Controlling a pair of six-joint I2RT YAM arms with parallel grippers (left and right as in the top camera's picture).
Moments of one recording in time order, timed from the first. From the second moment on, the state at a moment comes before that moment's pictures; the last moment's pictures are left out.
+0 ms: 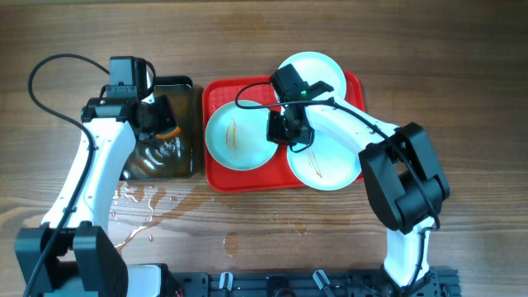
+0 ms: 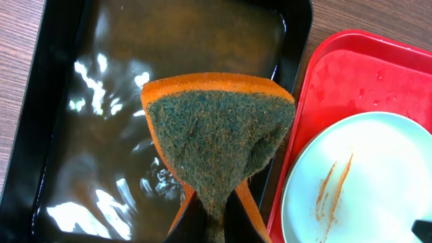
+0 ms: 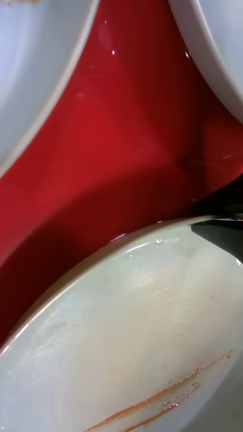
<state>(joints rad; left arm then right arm) 0.00 1.55 1.15 -0.76 0.00 -0.32 0.52 2.08 1.41 -0.73 -0.23 0.64</state>
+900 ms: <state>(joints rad) -0.27 1.78 1.12 -0.54 0.16 -0.28 0.52 2.08 1.41 -0.71 -0.23 0.64</state>
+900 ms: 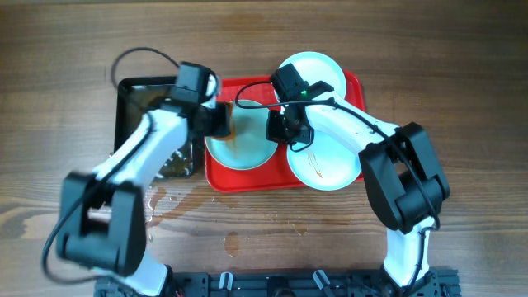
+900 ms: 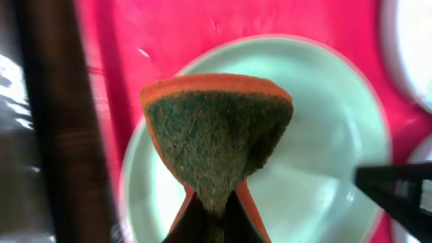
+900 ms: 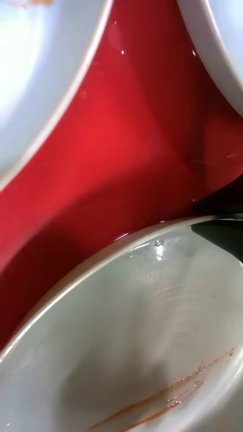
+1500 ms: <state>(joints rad) -0.27 1.90 1.11 -0.49 0.47 -0.29 0.52 2.08 1.41 -0.69 -0.21 0.64</state>
